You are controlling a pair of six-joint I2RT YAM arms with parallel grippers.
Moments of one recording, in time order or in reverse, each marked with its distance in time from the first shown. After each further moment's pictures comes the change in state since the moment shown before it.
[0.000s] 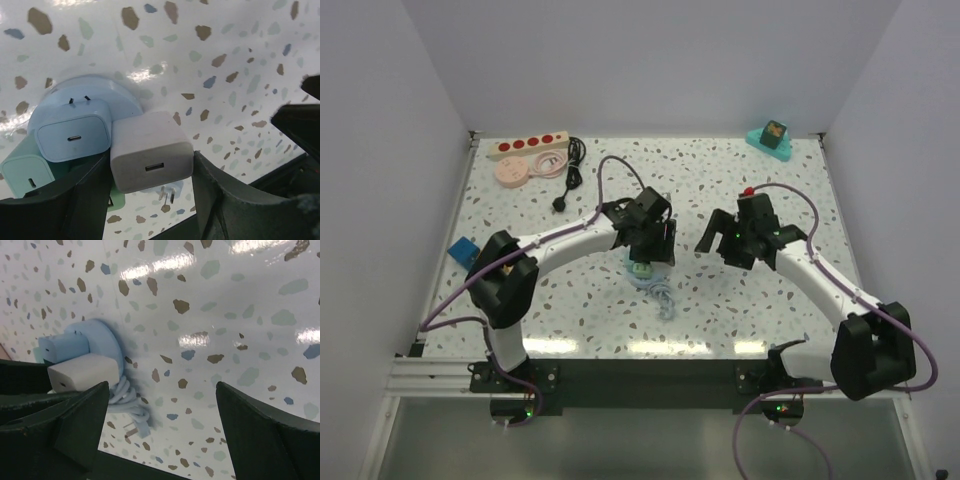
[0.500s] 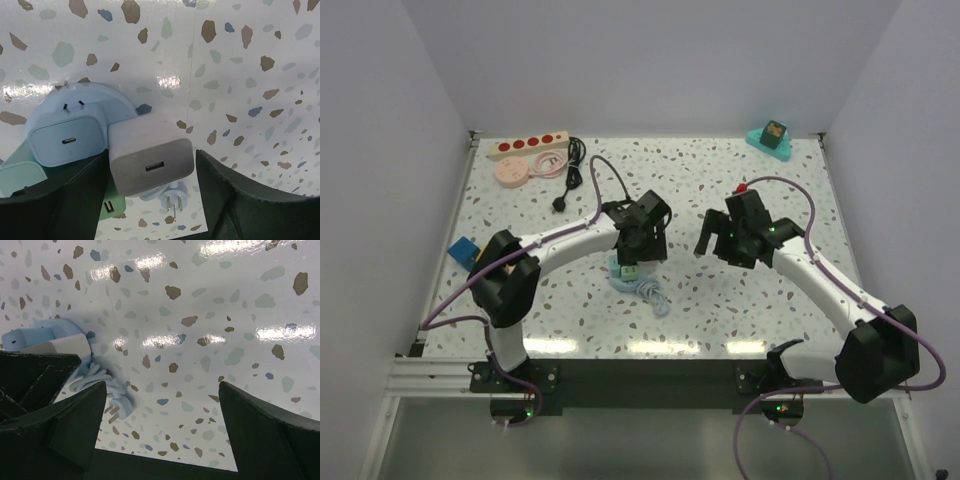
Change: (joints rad) left arm -0.004 0.007 0.009 -0.111 -0.175 -0.182; right arm 0.089 -0.007 0.096 -0.141 0.115 0.000
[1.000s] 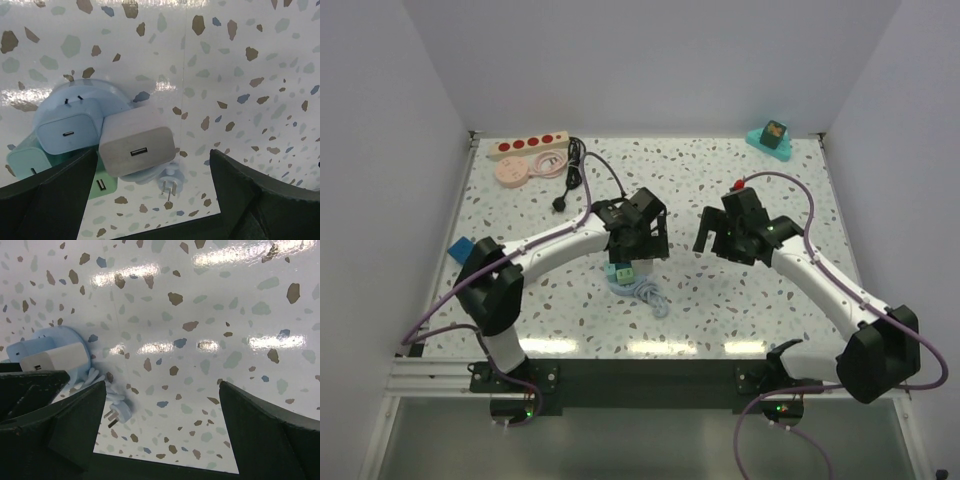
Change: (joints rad) left arm 0.011 -0.098 -0.017 -0.024 -0.006 0.029; right arm 0.037 -0.003 0.034 -0.016 0.054 -0.007
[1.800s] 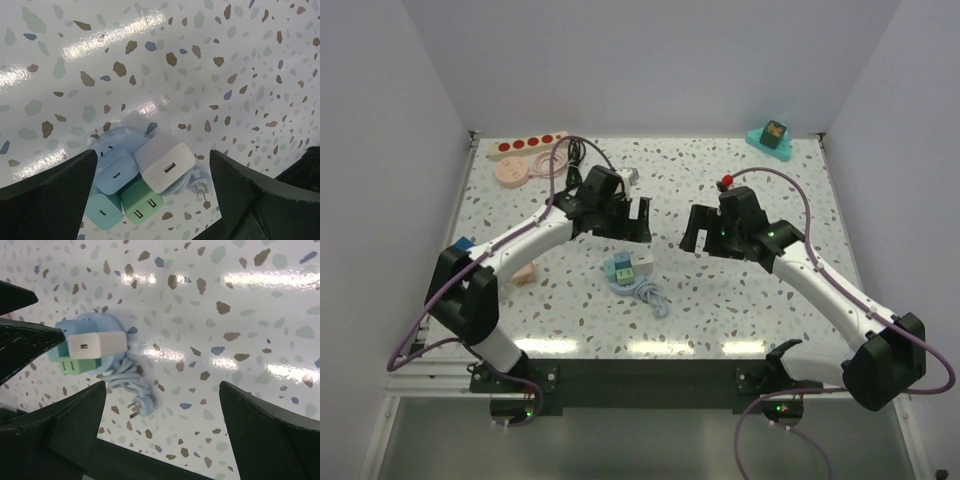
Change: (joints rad) left arm 0.227 -0.137 -0.154 0.254 0.339 0.440; right arm 0.058 -0.040 0.000 0.109 -0.106 -0.064
